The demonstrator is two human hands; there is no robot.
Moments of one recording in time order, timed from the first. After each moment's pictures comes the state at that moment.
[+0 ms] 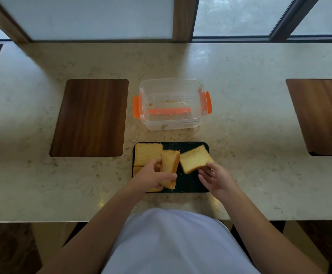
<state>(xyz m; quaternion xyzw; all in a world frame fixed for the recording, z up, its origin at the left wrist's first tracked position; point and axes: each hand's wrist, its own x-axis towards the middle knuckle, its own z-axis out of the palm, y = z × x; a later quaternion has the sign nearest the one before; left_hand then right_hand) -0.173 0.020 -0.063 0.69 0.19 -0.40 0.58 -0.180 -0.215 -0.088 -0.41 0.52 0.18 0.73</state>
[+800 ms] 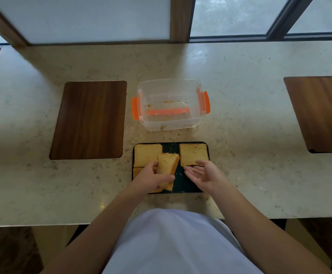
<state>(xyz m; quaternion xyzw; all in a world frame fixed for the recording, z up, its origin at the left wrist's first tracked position) -0.174 0.016 -0.078 0.74 0.22 -0.38 0.51 -0.163 -0.189 -0.093 -0.33 0.51 0.25 0.76</state>
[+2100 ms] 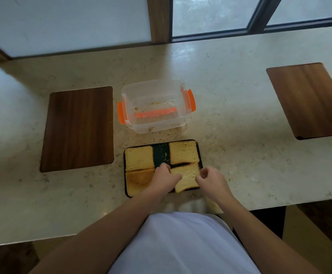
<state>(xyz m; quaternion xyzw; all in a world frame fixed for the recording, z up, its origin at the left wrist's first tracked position) -0.173 -0.057 -0.093 0.82 0.16 -0.38 0.39 -0.215 -0.227 -0.104 -0.88 0.23 0.22 0.35</state>
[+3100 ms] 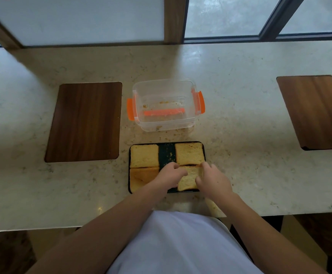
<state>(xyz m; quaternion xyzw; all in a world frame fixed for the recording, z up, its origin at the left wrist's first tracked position) -0.164 -0.057 -0.093 0.72 0.21 -0.42 0.51 -0.196 -0.214 -0.097 -0.95 0.10 0.25 0.15</state>
